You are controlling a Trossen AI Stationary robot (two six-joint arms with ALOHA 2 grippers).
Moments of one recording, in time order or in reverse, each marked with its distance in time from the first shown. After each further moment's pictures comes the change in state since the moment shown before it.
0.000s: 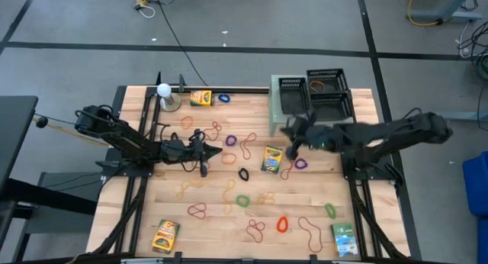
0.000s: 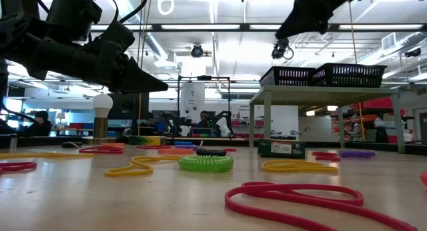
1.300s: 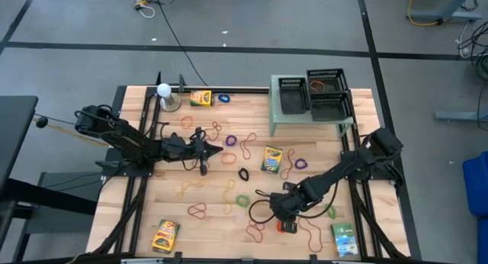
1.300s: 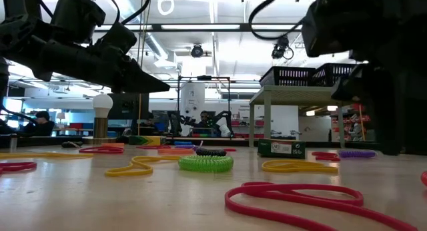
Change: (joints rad) left arm 0.051 0.000 0.001 0.005 0.082 0.076; right arm 0.399 0.687 0.218 -0.204 -0.618 0.390
